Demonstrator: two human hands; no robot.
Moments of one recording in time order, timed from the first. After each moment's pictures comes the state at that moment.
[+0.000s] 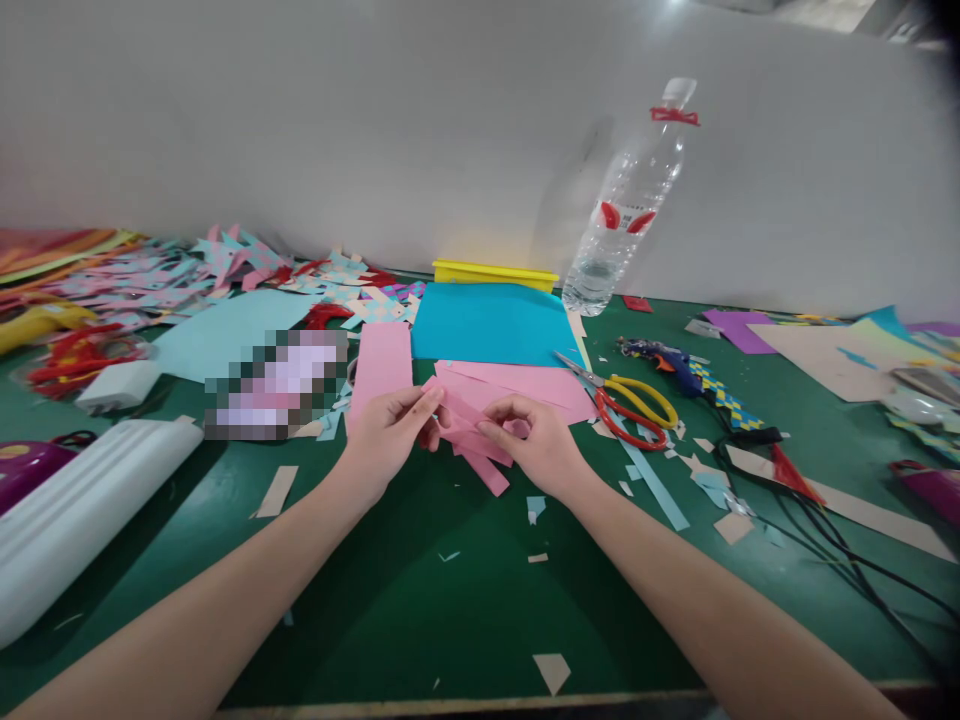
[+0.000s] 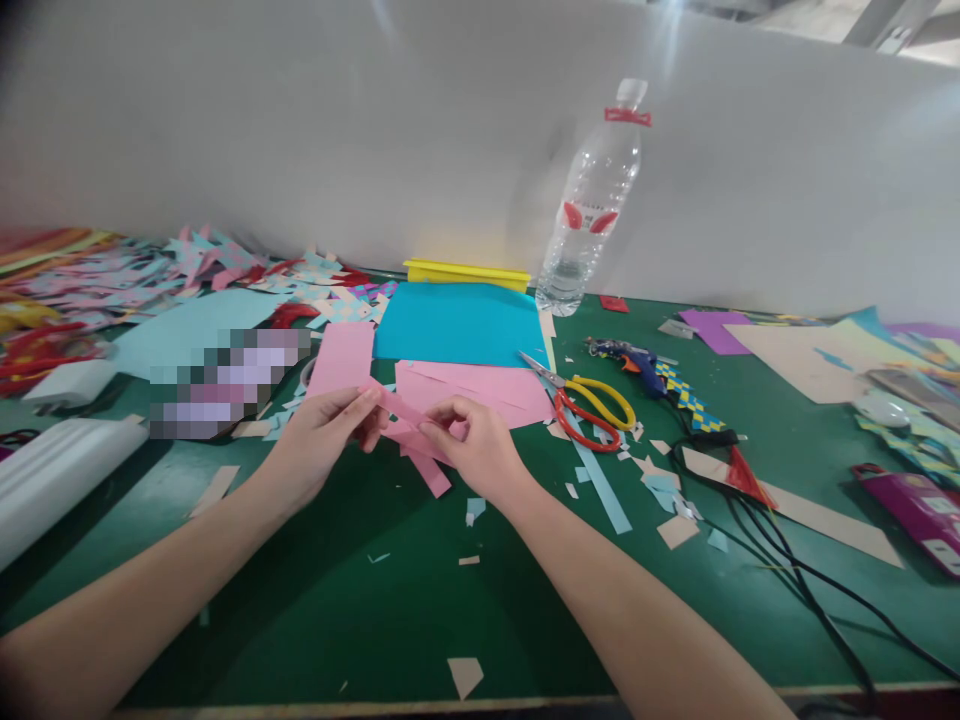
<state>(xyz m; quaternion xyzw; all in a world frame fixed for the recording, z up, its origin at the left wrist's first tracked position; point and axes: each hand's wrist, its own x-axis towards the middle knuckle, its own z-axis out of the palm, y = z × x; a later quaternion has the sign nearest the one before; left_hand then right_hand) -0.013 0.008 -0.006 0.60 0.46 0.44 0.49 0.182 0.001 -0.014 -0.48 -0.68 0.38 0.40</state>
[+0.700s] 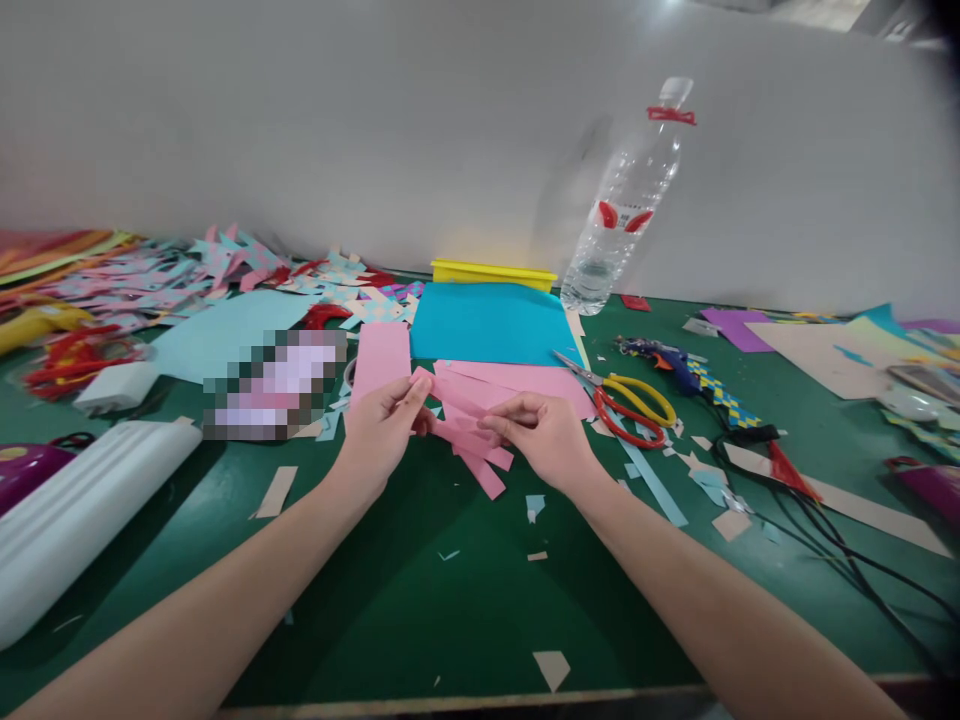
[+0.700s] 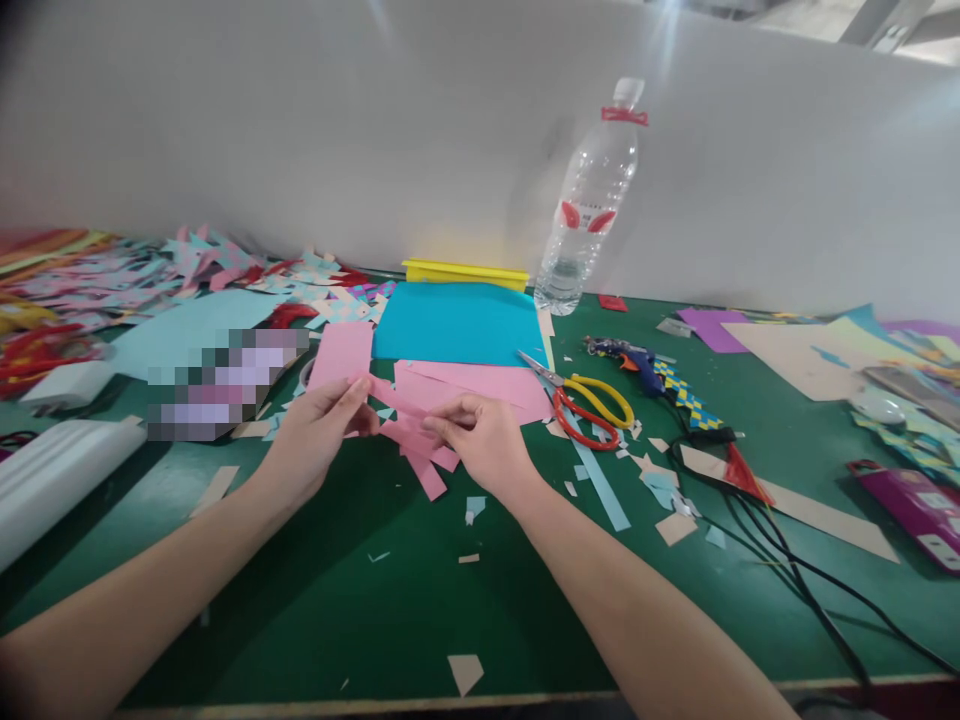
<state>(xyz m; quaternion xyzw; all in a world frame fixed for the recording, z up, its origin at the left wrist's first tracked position) -0.013 0.012 -0.011 0.57 0.51 0.47 0.44 0.184 -0.003 -0.007 -0.47 -0.60 0.47 0.44</state>
